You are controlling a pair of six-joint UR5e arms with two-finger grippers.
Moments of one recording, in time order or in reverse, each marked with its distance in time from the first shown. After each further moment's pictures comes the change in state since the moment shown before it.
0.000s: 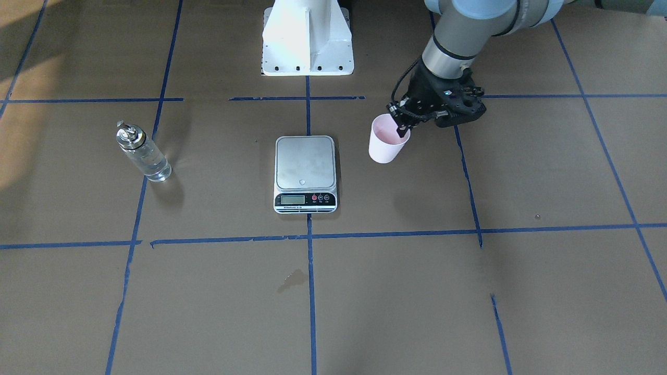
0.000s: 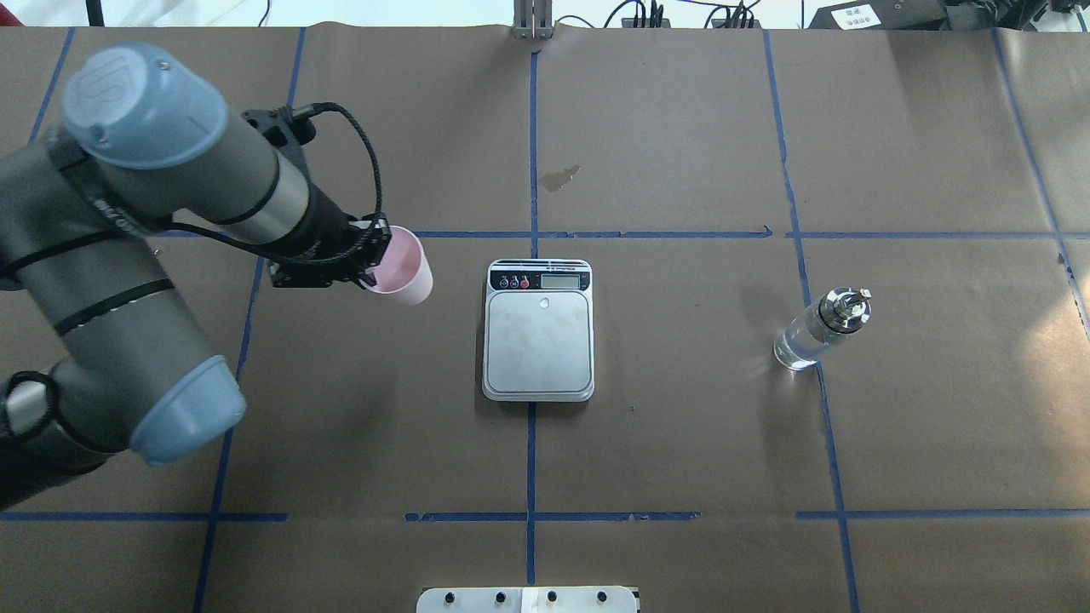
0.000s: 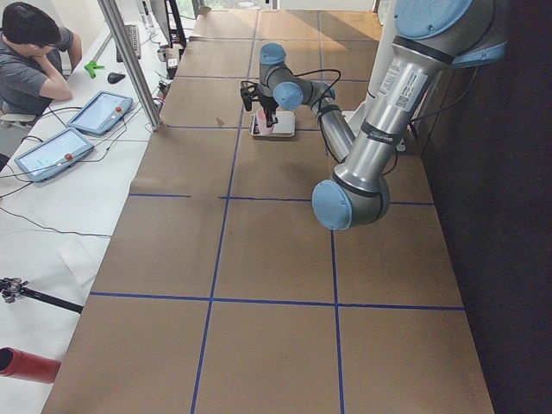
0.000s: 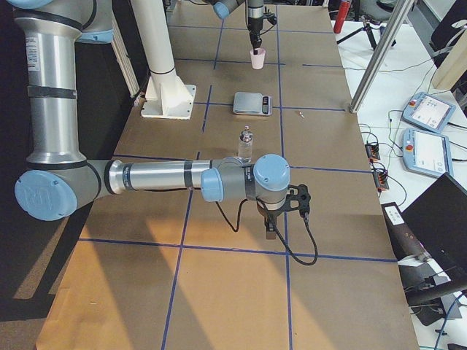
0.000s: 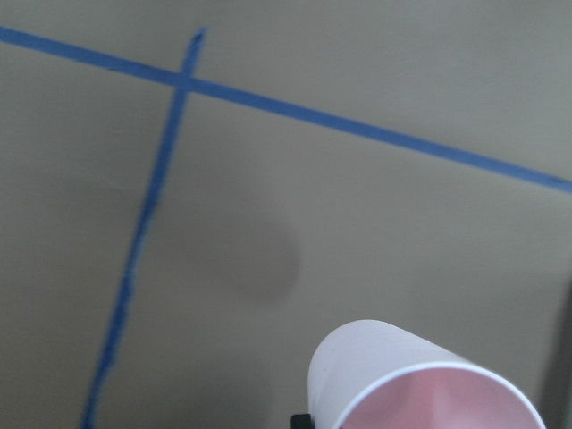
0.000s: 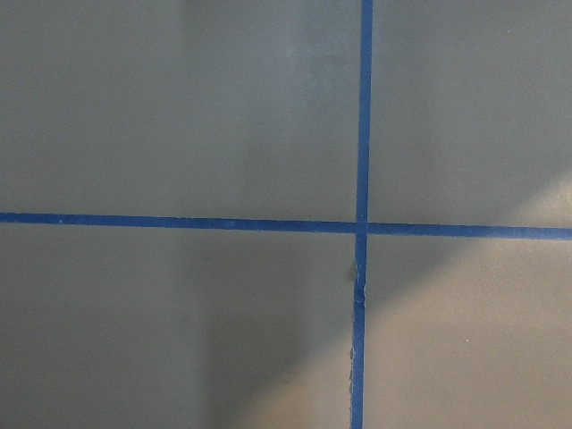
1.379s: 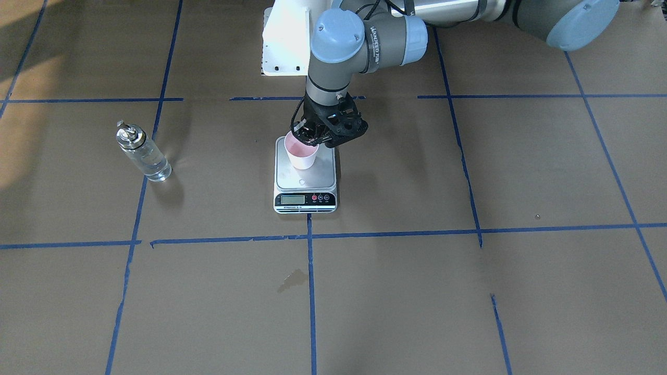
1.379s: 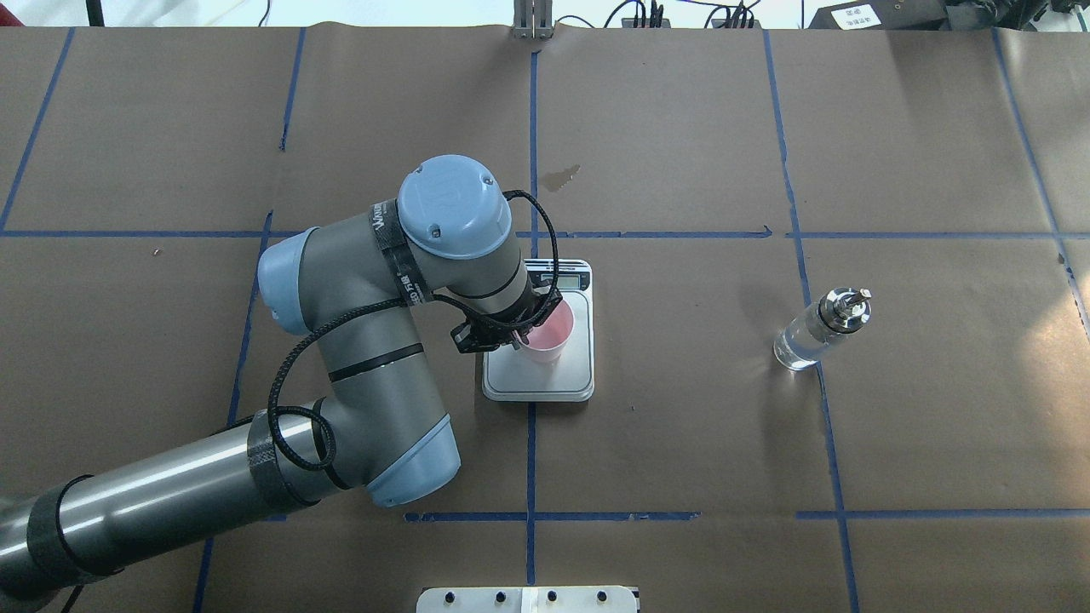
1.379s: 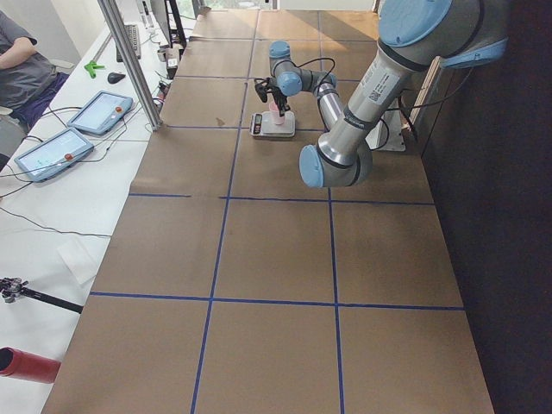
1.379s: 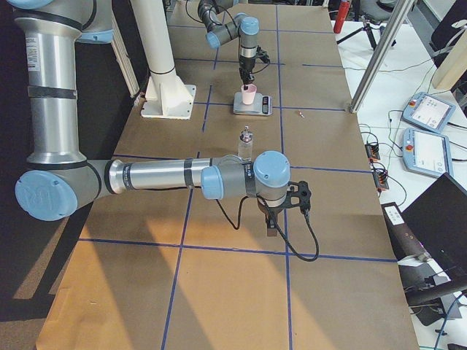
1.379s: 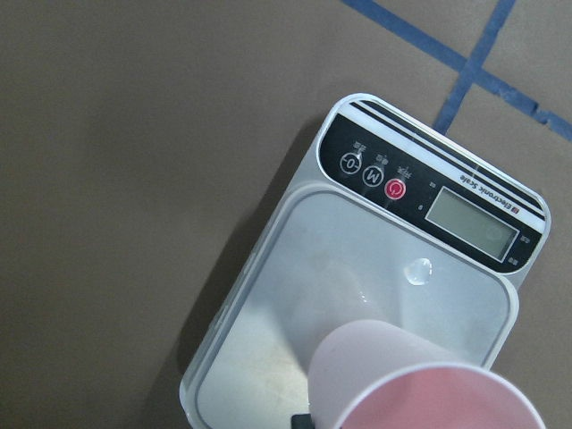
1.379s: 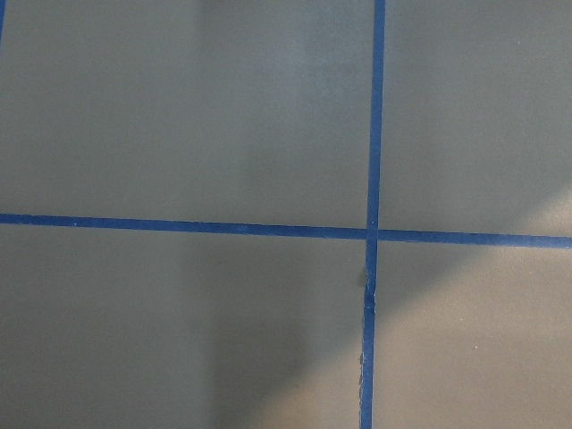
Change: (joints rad) left arm 0.188 -0.242 0.313 -0.067 0.101 -0.185; right arm -0.001 0.001 0.021 -0.003 0.005 0.001
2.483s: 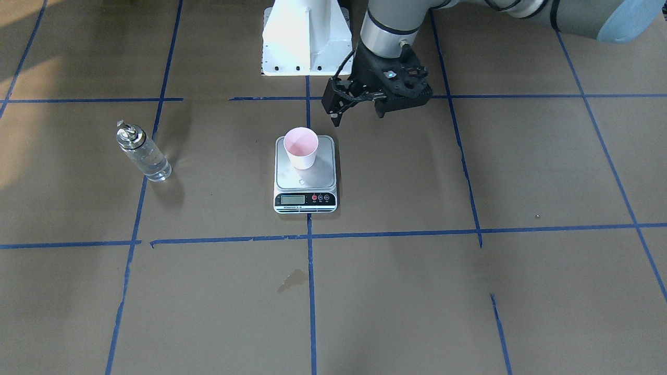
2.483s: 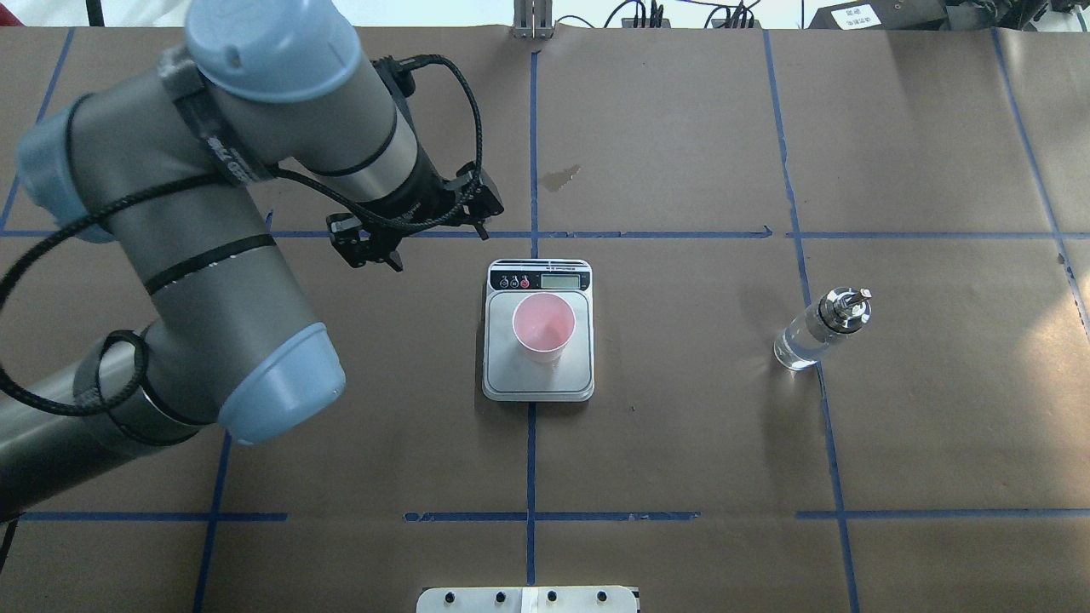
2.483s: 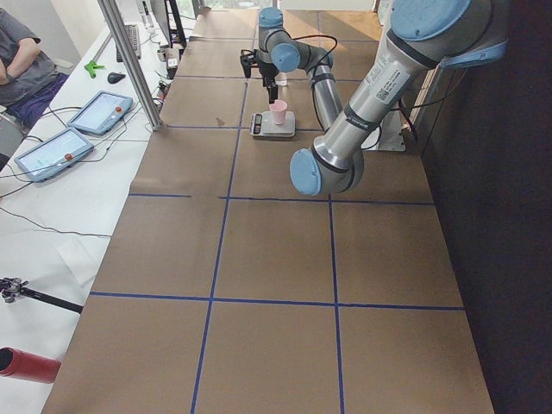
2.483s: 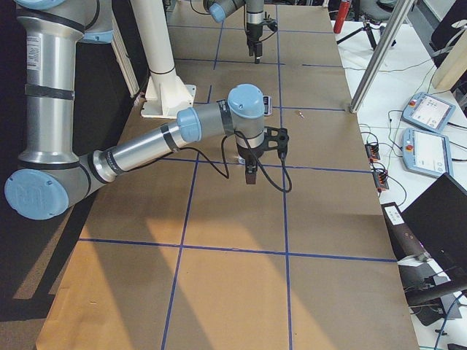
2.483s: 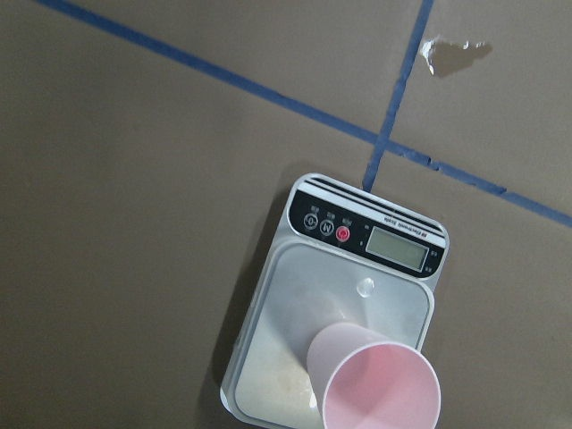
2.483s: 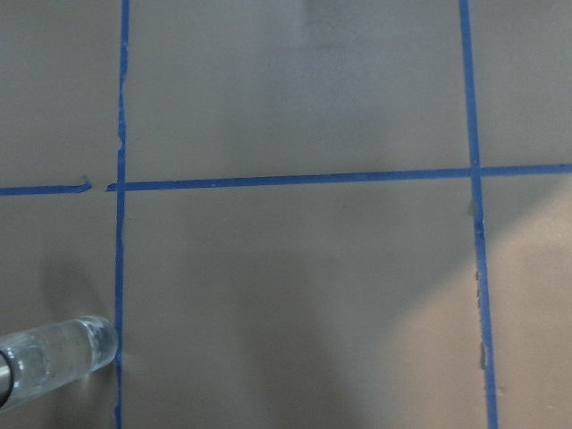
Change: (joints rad) left arm -0.229 0.064 -0.328 0.276 -0.086 0.323; right arm -0.242 -0.106 0.556 -0.206 -0.090 0.448
